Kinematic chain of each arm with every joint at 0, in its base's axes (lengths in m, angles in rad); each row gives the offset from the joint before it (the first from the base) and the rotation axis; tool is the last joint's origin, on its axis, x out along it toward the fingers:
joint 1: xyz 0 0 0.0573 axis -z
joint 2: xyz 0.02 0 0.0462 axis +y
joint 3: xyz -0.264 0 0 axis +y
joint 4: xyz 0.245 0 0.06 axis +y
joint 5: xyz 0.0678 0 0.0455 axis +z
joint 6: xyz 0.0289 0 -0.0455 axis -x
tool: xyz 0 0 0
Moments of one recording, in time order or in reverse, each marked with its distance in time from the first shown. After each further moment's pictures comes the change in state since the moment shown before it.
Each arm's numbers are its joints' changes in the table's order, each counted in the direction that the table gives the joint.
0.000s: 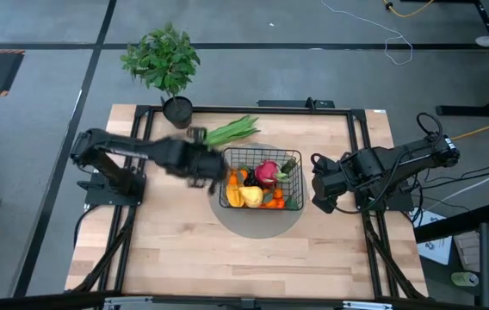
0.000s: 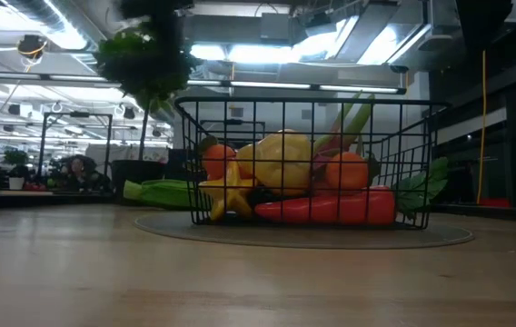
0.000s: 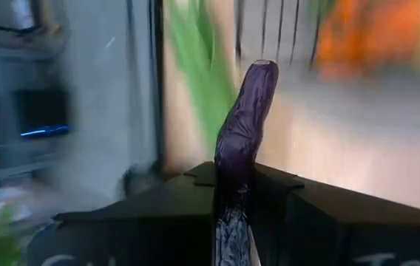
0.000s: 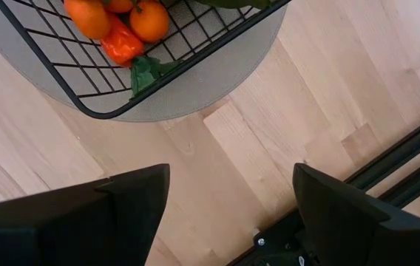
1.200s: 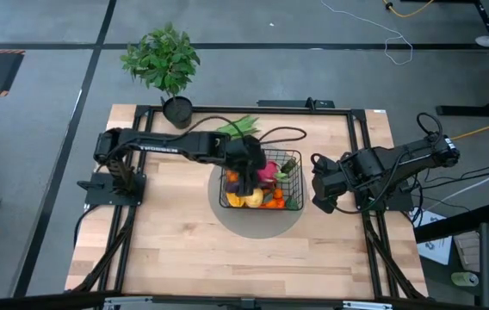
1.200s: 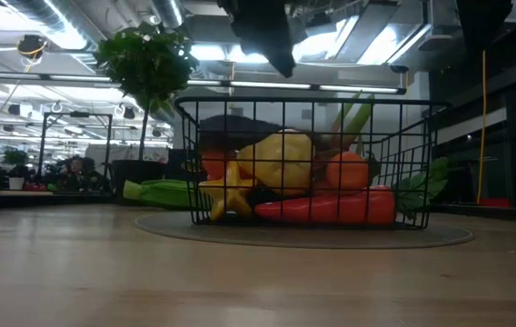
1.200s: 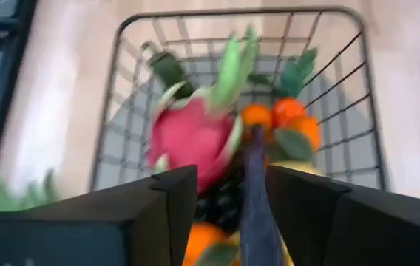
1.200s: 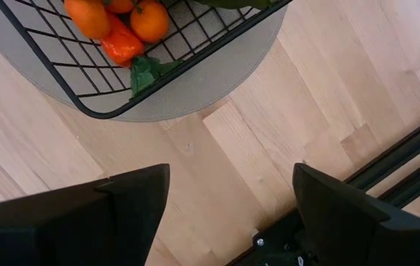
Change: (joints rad) left arm -0.131 0.190 -0.073 -0.635 -0.565 -0.046; right arm 0.000 0.000 0.000 0.000 -0.001 0.005
